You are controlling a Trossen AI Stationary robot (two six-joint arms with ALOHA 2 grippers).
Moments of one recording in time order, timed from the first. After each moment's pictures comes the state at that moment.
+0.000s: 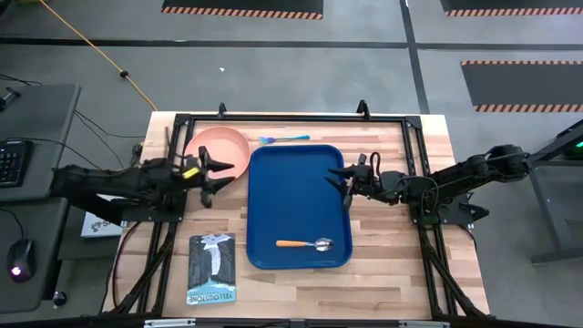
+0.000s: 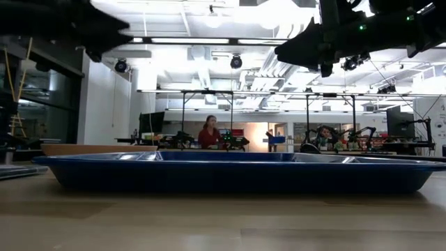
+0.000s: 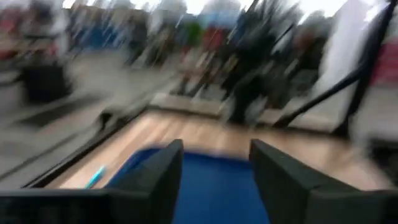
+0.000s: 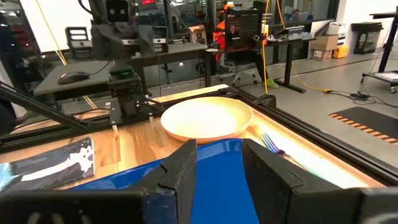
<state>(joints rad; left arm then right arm) -0.01 0.39 0.24 0.14 -0.23 -0.07 0.11 1.21 0.37 0.79 0.46 0.11</state>
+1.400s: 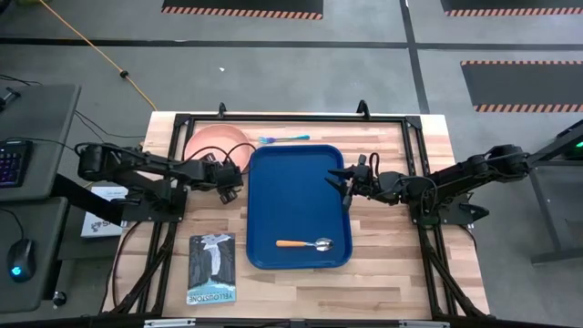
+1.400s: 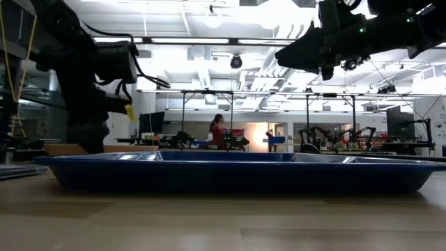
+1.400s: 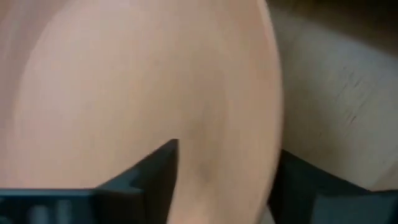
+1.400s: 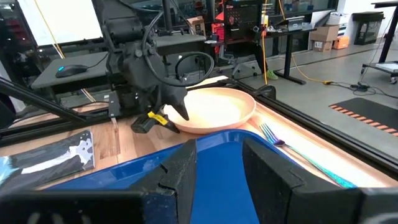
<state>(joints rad) 0.18 1.33 0.49 -0.53 -0.47 -0.31 0.11 1.21 0.37 0.75 0.46 0.13</state>
